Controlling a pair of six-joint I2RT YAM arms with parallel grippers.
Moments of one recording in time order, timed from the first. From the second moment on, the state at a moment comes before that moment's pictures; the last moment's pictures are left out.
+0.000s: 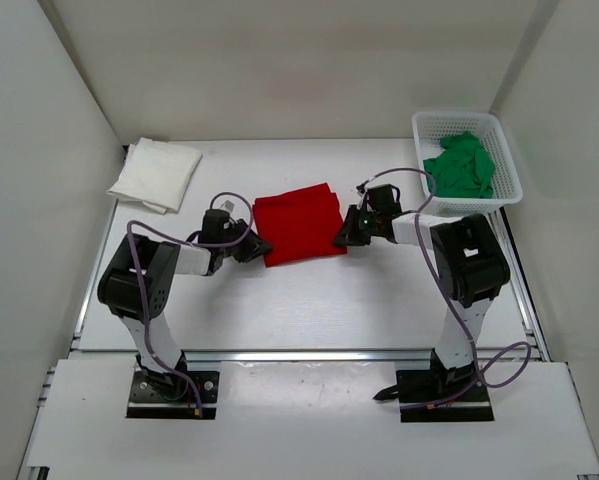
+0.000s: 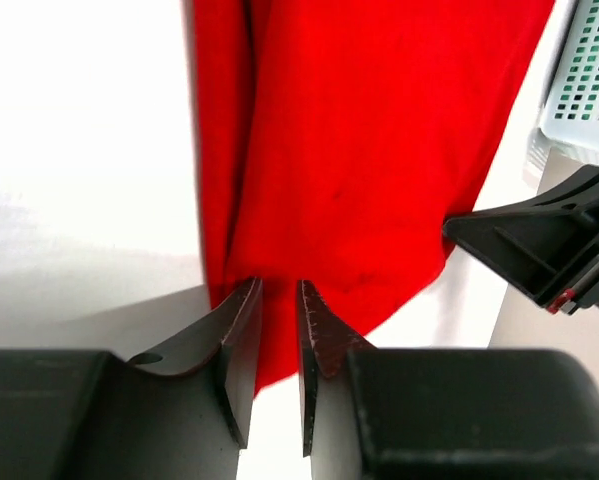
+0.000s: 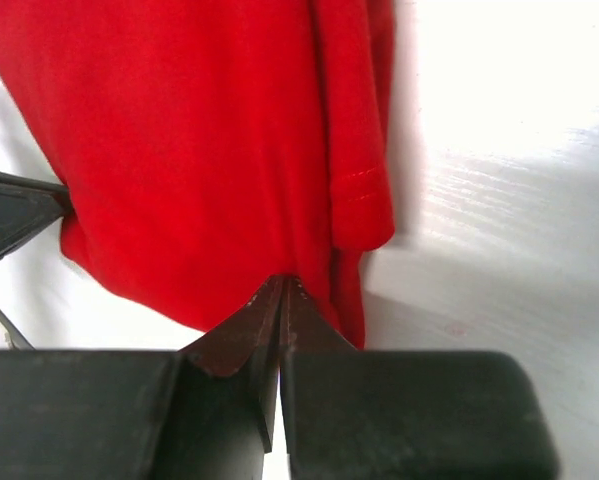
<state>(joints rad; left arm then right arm) -0.30 1.79 0.71 0.41 0.36 -0.91 0.31 1.91 1.06 0.00 -0.47 0.52</state>
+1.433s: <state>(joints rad) -0.15 1.65 0.75 0.23 0.26 -0.80 0.27 1.84 1.34 -0.10 -0.60 0.51</state>
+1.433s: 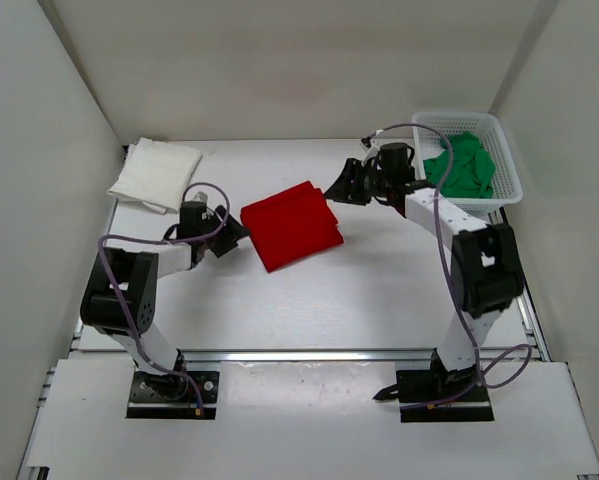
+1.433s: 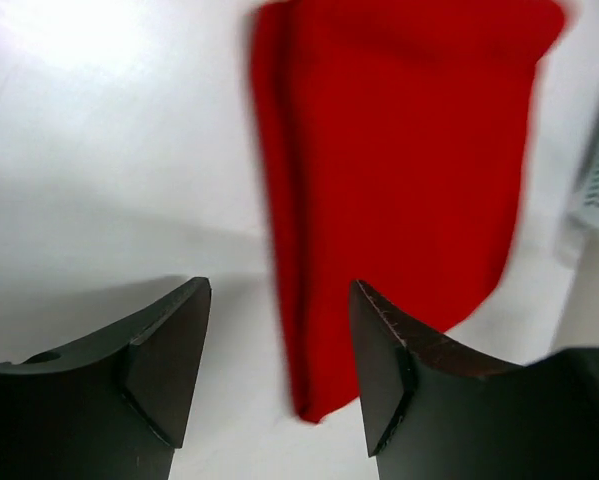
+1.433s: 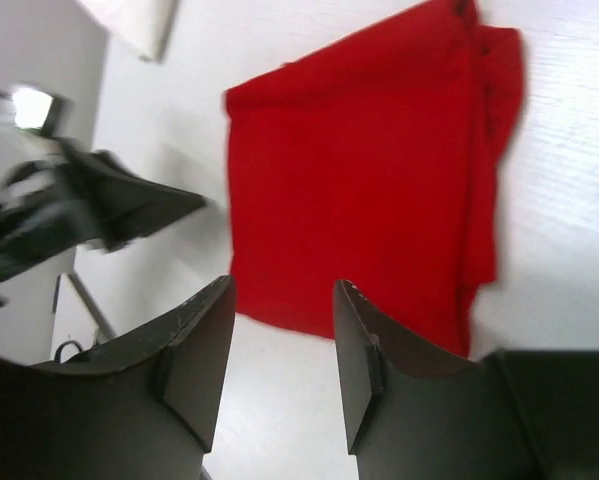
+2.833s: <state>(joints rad) 0.31 1.80 1.26 0.23 0.27 -0.81 0.33 1.54 0.76 0.21 -0.71 0.60</state>
